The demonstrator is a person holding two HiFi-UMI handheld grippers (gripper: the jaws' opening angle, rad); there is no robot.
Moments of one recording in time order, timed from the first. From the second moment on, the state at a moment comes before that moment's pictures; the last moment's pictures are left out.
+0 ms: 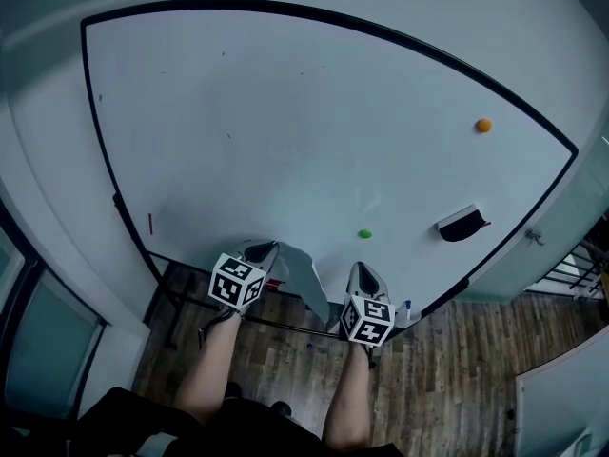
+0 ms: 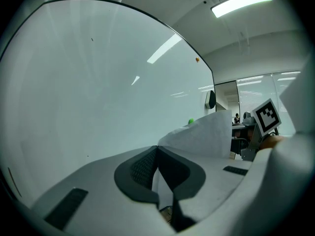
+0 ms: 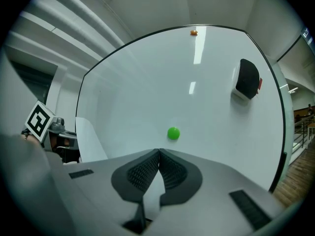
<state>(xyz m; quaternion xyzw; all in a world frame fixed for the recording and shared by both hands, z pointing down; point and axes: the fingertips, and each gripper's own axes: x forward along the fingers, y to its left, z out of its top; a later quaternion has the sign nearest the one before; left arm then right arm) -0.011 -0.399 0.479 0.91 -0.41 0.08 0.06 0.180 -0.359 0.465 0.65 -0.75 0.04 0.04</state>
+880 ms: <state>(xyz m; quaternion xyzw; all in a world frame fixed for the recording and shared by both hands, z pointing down) -0.015 -0.388 0.477 0.90 -0.43 0.09 0.06 0.180 -0.346 0.461 0.64 -0.76 0.04 0.04</state>
